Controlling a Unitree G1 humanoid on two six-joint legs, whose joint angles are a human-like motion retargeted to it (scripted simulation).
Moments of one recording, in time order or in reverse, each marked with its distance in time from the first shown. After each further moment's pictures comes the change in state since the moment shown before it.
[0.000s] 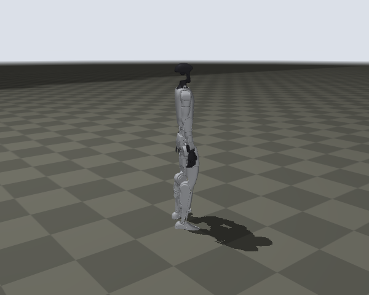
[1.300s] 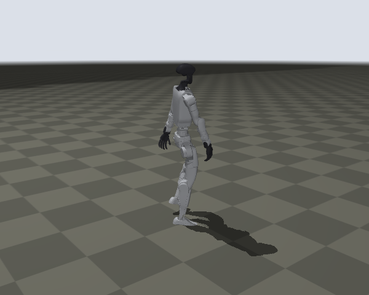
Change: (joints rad) left arm 0.105 -0.003 0.037 0.070 -0.058 0.031 -0.048; right arm -0.463 0.090 0.019 0.121 0.030 0.050 0.072; waist 0.087 0.002 0.123; left_leg -0.337 0.101 -0.214 0.715 0.251 -0.062; right_leg 0.066 -0.042 -0.078 0.011 -0.044 -0.099
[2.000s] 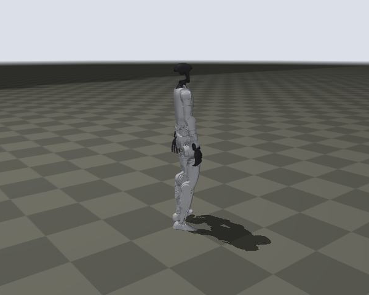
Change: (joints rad) left arm -0.072 0.087 -0.003 -0.077 0.051 -0.022 0.020; right arm 0.348 -0.098 0.016 -0.110 -0.093 -0.077 -0.022; waist -0.069 -0.051 -0.041; left_leg 0.390 -0.171 0.129 -0.687 -0.279 0.107; right_leg 0.003 0.002 0.048 0.078 -0.004 0.101
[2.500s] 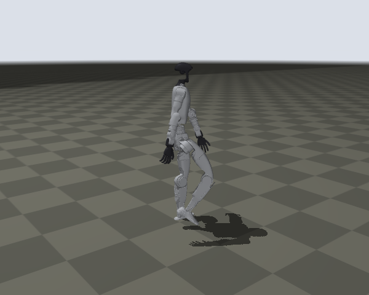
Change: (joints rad) left arm -0.484 -0.062 -0.079 -0.056 -0.027 -0.025 0.121; right arm 0.226 -0.091 -0.181 0.097 -0.076 0.027 -0.127; waist -0.137 0.067 0.160; left_leg -0.026 0.114 0.016 0.015 -0.015 0.071; right_leg -0.554 -0.028 0.094 1.008 0.093 -0.159
